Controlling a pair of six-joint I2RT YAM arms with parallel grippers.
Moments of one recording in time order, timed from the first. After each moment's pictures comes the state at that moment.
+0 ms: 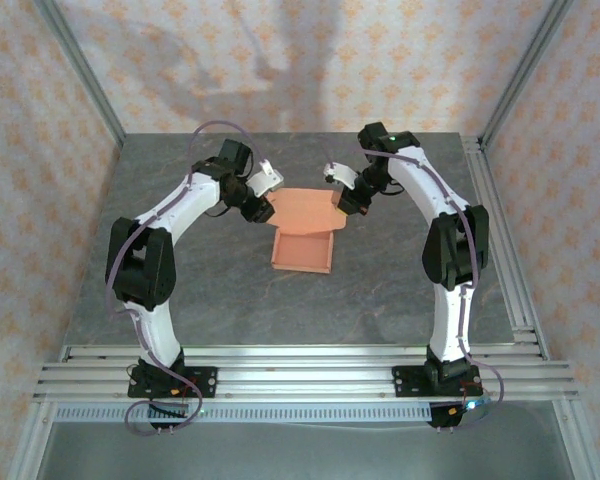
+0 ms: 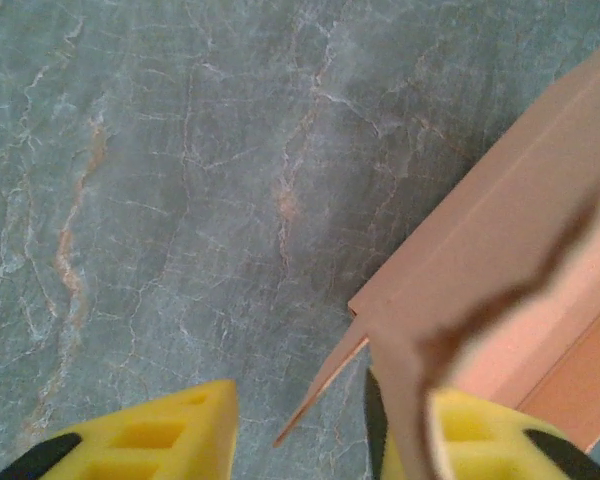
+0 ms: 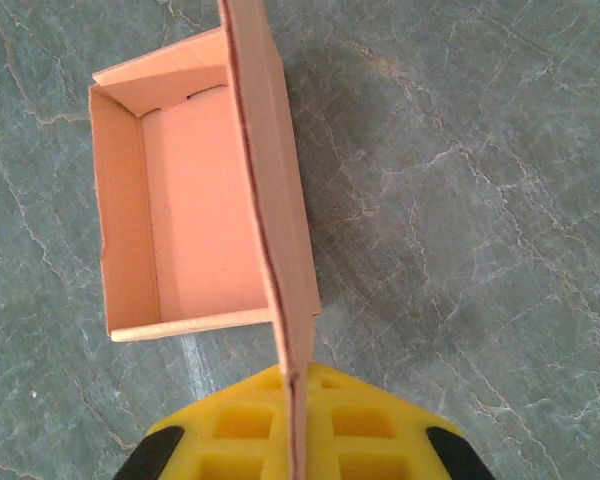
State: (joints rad) left arm -0.25 1.88 1.53 -0.77 0.35 0.52; right arm 0.31 2.06 1.92 -1.26 -0.54 -0.88
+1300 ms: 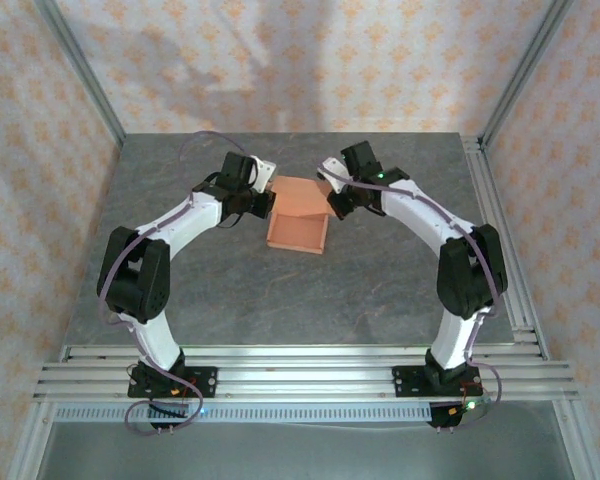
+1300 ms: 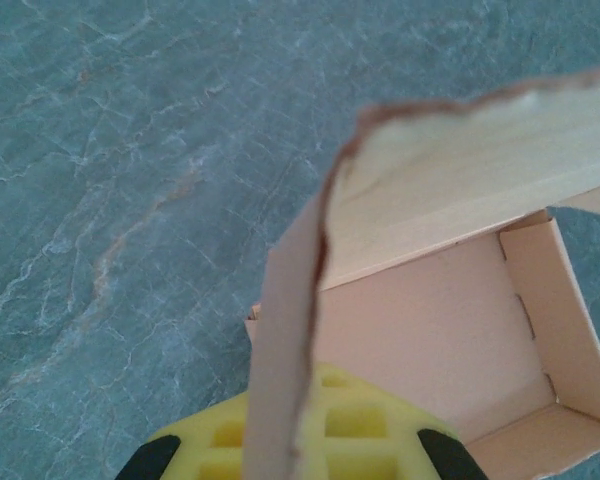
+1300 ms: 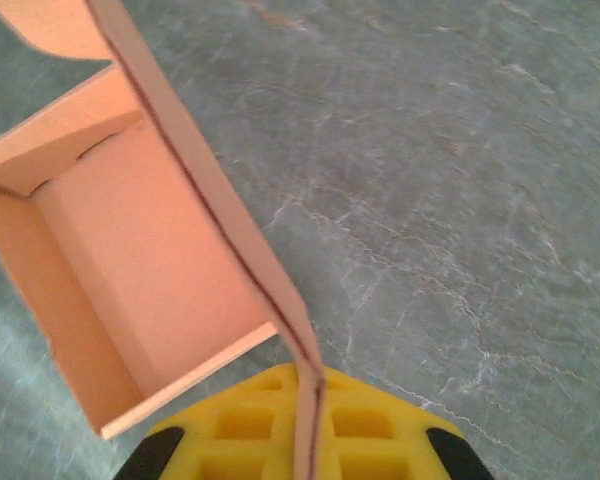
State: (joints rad) left arm -0.32 1.78 1.29 -0.34 0.19 -0.03; right arm 0.47 1.79 1.45 -0.56 -0.10 -0.26
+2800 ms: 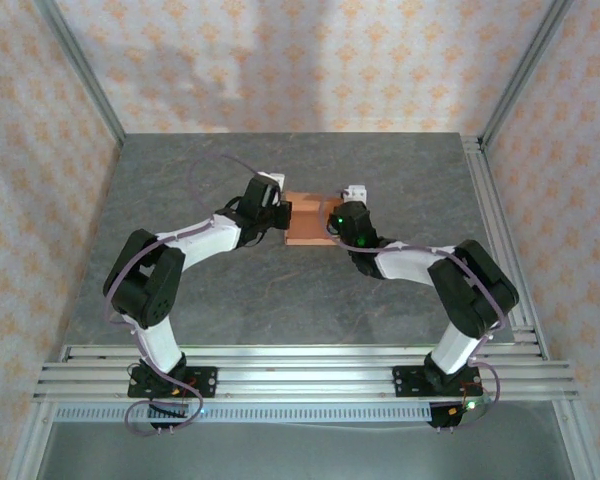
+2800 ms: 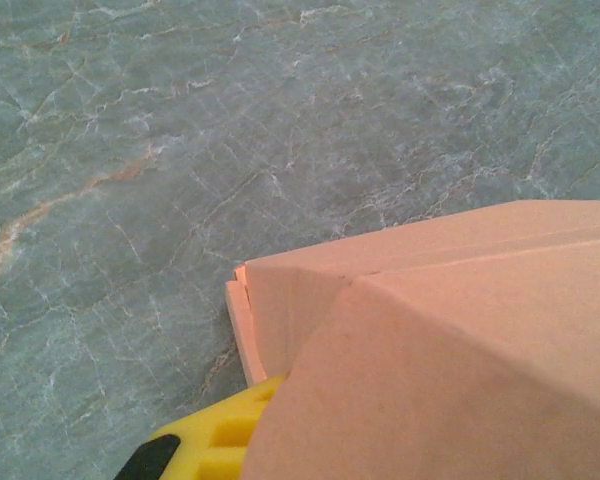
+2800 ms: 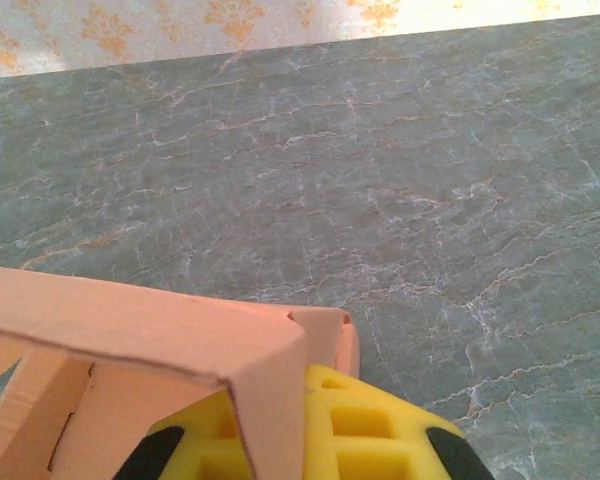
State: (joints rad) left arm -0.47 1.78 1.11 -0.05 -0.03 -0.35; right arm 0.61 1.68 0.81 0.41 0.37 0.36
